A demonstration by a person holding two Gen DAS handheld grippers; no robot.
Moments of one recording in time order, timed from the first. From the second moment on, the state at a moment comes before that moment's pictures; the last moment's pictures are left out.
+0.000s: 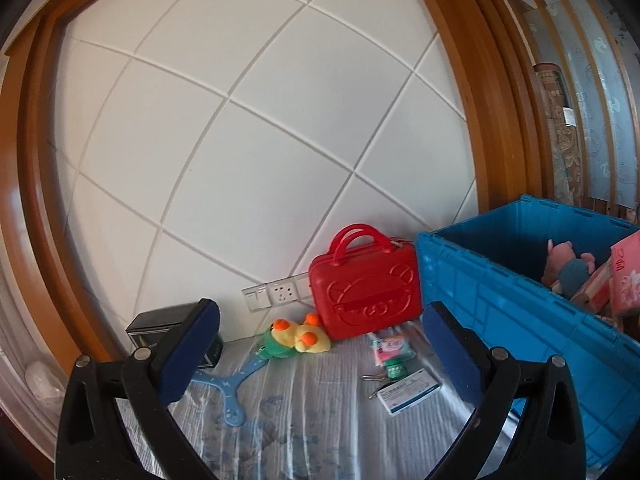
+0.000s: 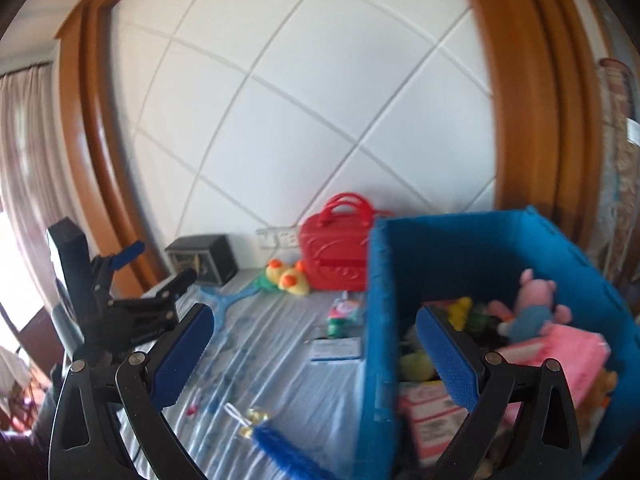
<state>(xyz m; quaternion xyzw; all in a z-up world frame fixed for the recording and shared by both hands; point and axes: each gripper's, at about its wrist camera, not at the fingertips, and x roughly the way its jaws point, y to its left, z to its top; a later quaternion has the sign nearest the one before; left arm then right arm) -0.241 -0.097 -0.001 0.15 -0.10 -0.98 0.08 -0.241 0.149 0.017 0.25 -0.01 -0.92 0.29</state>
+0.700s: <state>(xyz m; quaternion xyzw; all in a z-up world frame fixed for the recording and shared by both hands) -0.366 -0.183 -0.113 0.23 -0.16 -0.96 -0.01 -0.427 -0.025 -0.193 0.44 0.02 -0.87 0.21</state>
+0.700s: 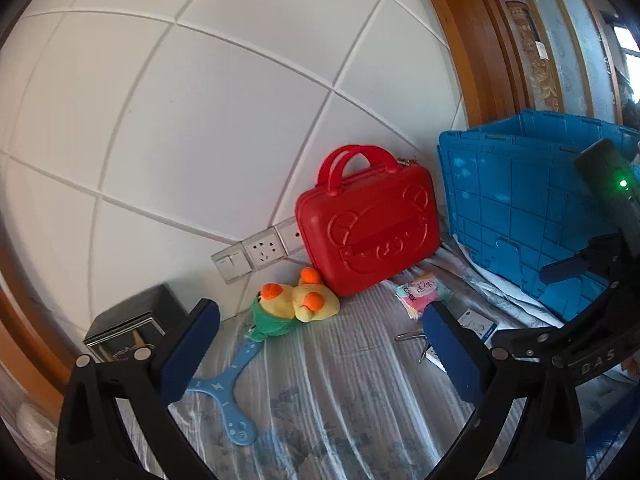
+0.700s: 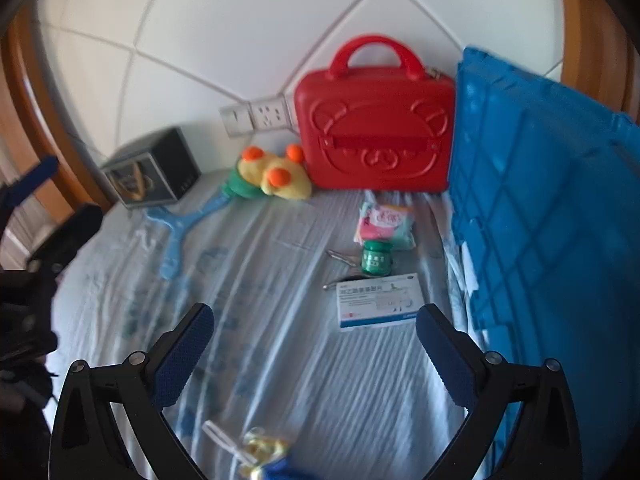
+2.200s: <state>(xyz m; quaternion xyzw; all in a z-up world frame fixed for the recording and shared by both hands) -0.575 -0.094 -0.353 0.38 -0.25 -0.78 -0.43 -0.484 0.020 -0.300 0.48 0.04 -0.87 0.13</state>
